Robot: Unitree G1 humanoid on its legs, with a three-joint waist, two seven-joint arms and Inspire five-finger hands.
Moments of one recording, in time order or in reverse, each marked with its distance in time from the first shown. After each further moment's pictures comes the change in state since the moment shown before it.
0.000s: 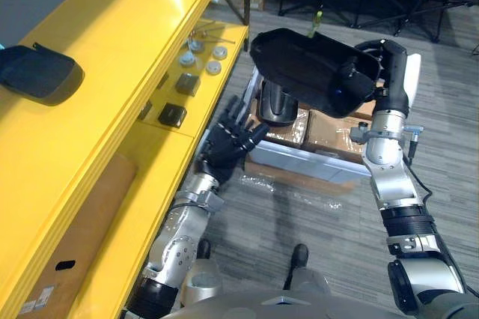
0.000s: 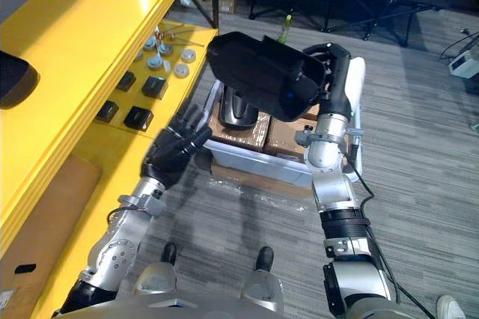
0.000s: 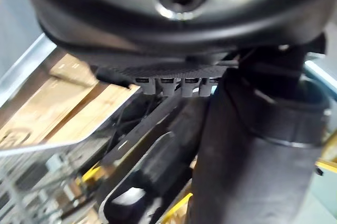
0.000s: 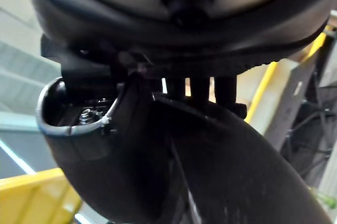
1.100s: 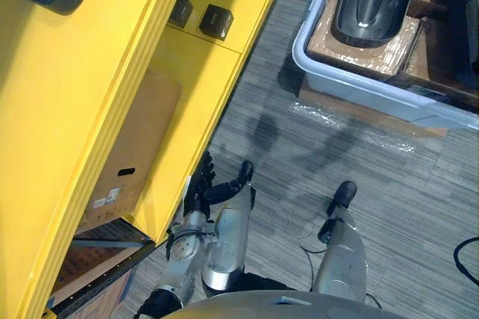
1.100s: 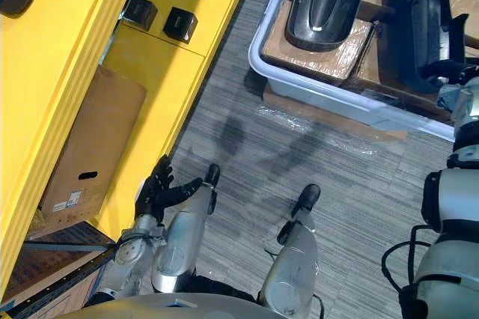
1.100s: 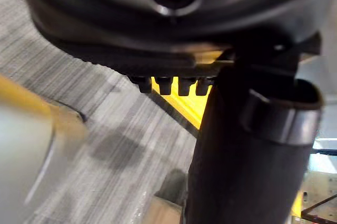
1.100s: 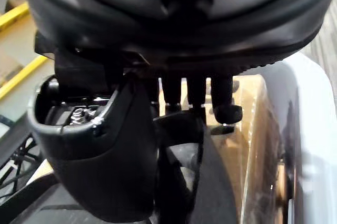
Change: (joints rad) left arm 0.077 -0.010 0.038 0.527 0.553 -0.401 0.263; right arm -0.717 -0.638 0.192 1.032 0.584 0.524 0.251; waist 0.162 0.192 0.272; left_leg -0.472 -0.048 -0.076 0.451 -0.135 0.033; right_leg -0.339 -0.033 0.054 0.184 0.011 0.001
